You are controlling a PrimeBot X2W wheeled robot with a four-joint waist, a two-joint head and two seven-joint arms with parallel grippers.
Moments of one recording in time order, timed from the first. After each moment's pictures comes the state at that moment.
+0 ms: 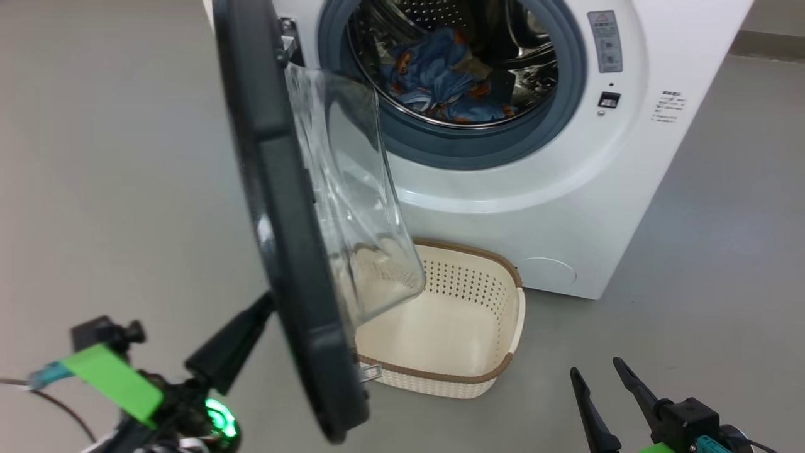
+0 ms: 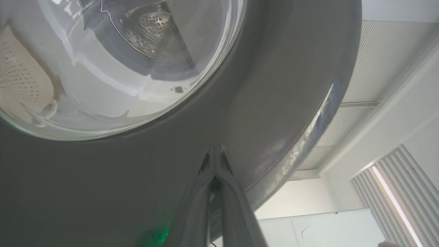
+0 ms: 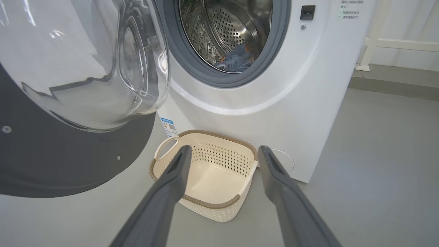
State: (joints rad) left arm -0.08 0.05 0.08 -0.22 -1.70 0.10 0.67; right arm 0.03 -0.05 0.02 0.26 0.10 0.12 -0.26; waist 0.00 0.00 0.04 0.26
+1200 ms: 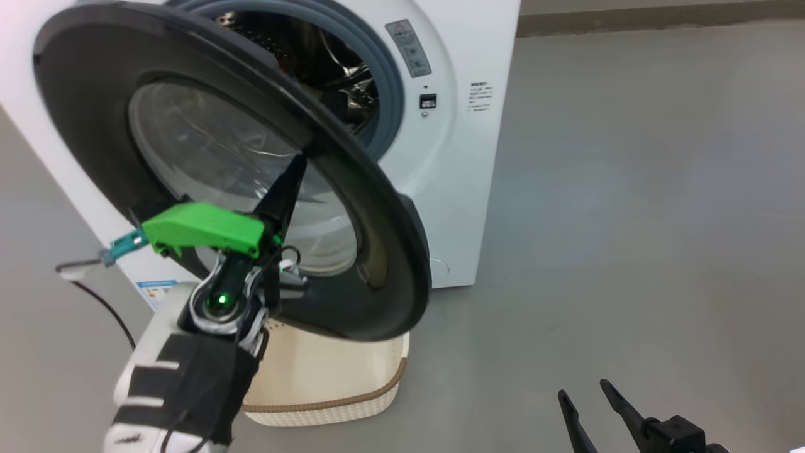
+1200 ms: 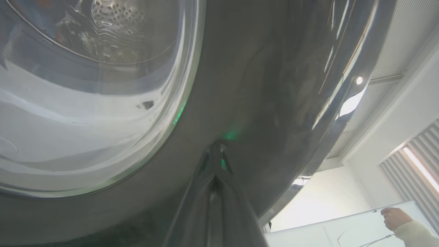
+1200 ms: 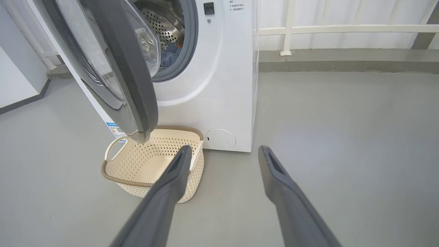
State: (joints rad) left arm -0.69 0.04 -0.37 0.53 -1.73 -0.12 0.08; right arm 0.06 -0.05 0.05 0.28 0.11 0.12 -0.26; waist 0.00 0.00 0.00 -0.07
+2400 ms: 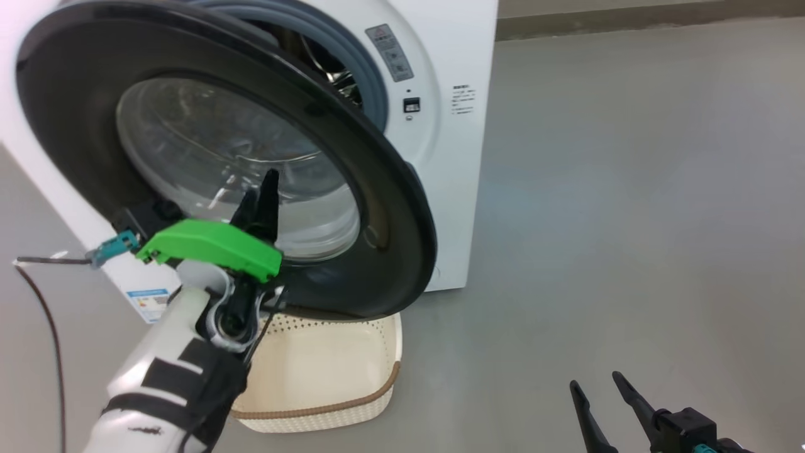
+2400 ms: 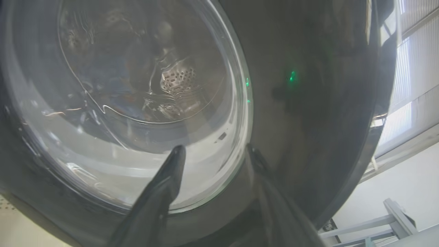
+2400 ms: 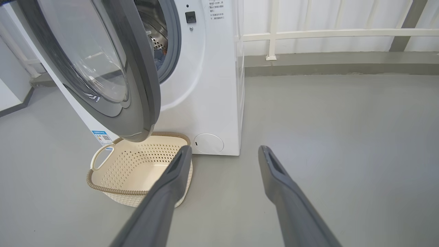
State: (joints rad) left arm -0.81 0.09 -0.63 0.81 -1.45 -0.12 -0.24; right arm 0.04 -0.05 0.03 0.30 0.11 0.12 -0.26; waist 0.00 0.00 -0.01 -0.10
